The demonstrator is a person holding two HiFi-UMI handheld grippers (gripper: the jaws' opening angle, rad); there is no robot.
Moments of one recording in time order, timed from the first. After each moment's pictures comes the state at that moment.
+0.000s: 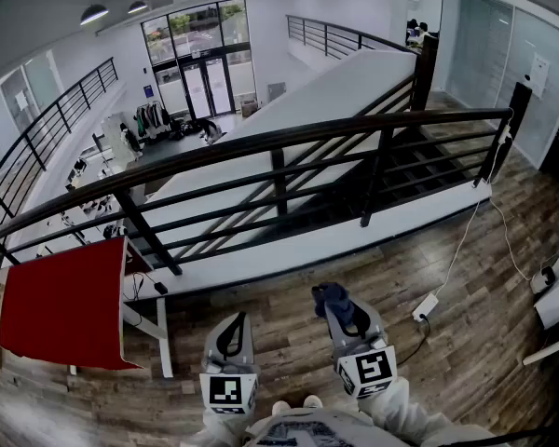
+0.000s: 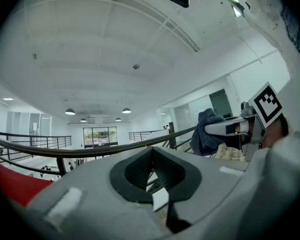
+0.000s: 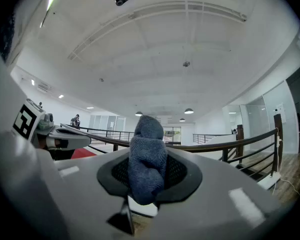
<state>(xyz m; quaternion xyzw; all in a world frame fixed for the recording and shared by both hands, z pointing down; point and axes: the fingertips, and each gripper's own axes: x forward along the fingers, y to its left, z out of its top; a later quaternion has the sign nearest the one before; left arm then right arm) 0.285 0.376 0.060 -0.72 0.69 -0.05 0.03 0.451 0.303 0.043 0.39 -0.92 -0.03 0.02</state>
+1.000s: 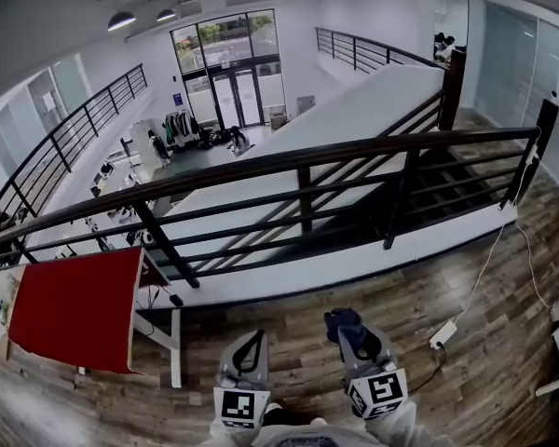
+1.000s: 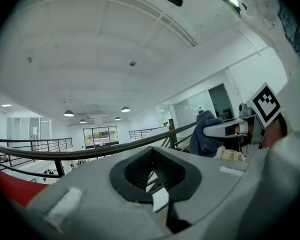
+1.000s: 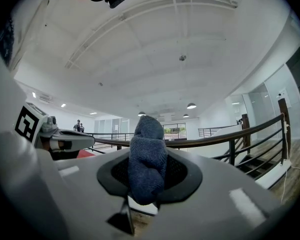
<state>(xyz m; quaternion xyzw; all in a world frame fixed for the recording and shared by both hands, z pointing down) 0.303 0.332 0.063 -0.72 0.69 -0.07 0.04 0.460 0.264 0.069 0.37 -0.93 0.02 0.01</state>
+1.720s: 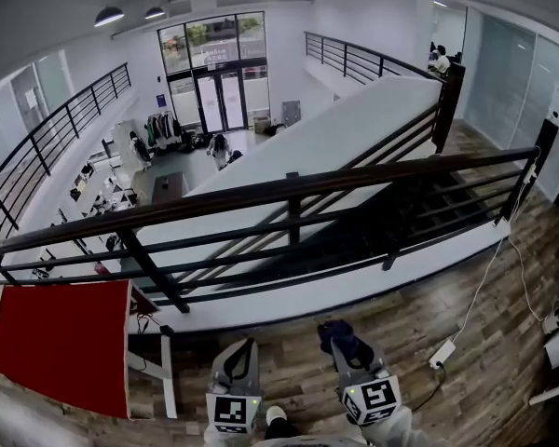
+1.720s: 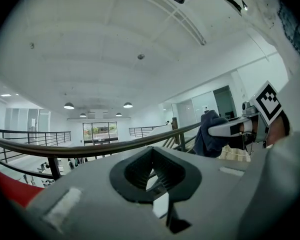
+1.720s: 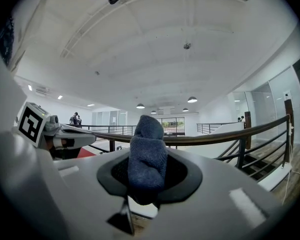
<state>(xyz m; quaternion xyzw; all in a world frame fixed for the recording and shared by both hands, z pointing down) 0.164 0.232 0.088 -0.72 0.69 -0.06 0.01 0.334 0.169 0.090 0.37 -0.93 0.02 0.05</state>
